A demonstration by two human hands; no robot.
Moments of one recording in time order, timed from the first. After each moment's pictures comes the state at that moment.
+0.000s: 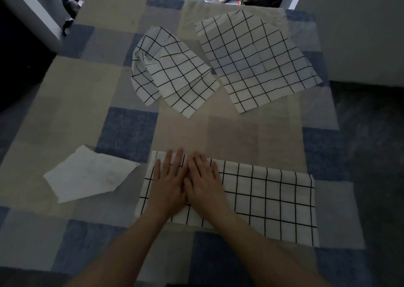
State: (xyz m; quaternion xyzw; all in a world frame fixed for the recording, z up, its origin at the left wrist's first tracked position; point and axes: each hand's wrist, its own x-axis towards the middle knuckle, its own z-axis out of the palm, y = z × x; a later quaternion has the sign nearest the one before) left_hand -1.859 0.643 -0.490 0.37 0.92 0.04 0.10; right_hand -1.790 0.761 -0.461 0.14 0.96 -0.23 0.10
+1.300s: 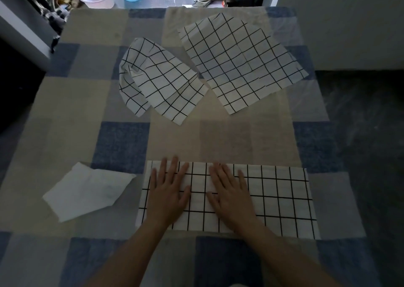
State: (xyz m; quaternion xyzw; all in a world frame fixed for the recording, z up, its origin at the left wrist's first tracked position) left_hand -1.861 0.642 -0.485 0.37 0.92 0.07 0.11; right_hand -1.732 0.808 -0.482 0.17 0.97 -0.11 0.09
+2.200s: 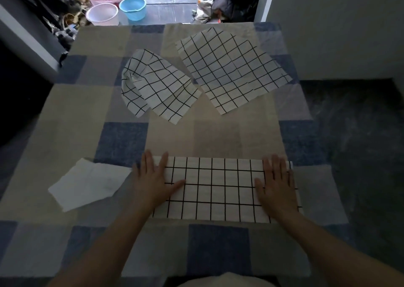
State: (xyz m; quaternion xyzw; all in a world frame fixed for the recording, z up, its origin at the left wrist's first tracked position) left_hand -1.881 0.637 -0.465 0.26 0.95 -0.02 0.17; right_hand -1.645 0.903 -0.483 0.35 0.93 -0.11 0.05
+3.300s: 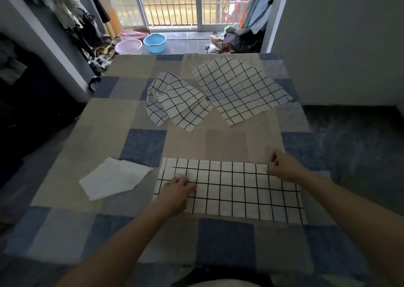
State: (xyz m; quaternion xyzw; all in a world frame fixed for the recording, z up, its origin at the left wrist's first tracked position) left_hand -1.828 0.626 -0.420 0.45 0.87 -0.07 0.20; right_hand -1.689 0.953 -0.398 0.36 0.89 -0.26 0.13
